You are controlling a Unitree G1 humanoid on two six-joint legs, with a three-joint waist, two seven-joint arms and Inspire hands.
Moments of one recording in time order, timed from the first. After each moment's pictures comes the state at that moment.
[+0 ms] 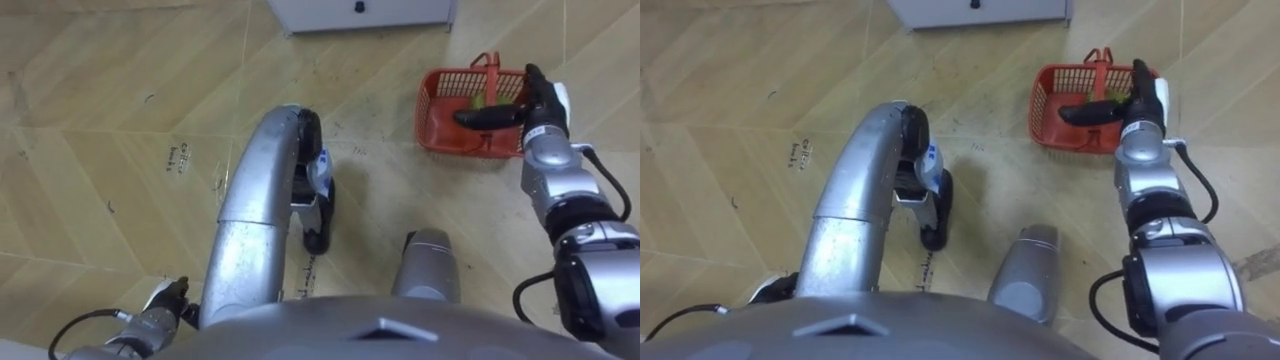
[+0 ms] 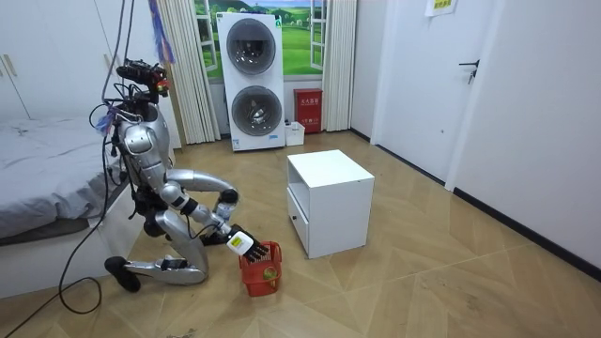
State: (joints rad) left arm 0.03 0.27 -0.32 1.35 0.07 -0.02 0.05; right arm -0.34 -0.37 0.07 1.06 0.13 -0.02 -0.17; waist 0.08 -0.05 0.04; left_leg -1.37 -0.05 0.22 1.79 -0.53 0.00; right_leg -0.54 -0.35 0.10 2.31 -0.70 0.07
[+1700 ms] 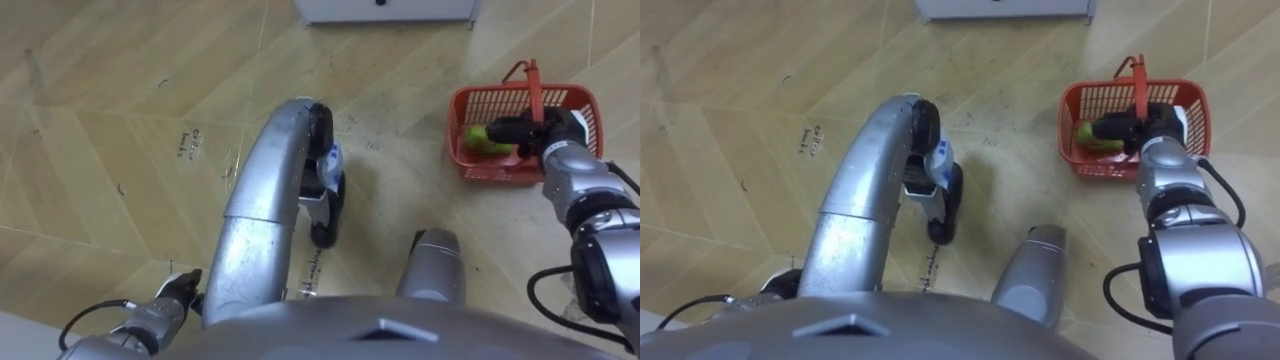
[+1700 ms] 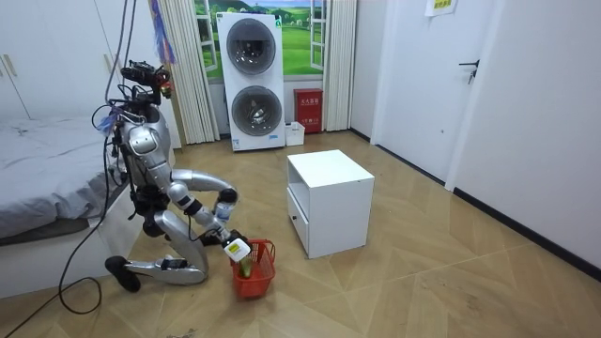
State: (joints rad) left arm -0.01 0.26 -0.36 1.36 -0.01 -0.02 -0.01; right arm -0.41 -0.42 0.09 1.24 0.28 0.00 -0.11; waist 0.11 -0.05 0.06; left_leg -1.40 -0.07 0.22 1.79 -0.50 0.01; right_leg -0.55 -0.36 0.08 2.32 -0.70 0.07
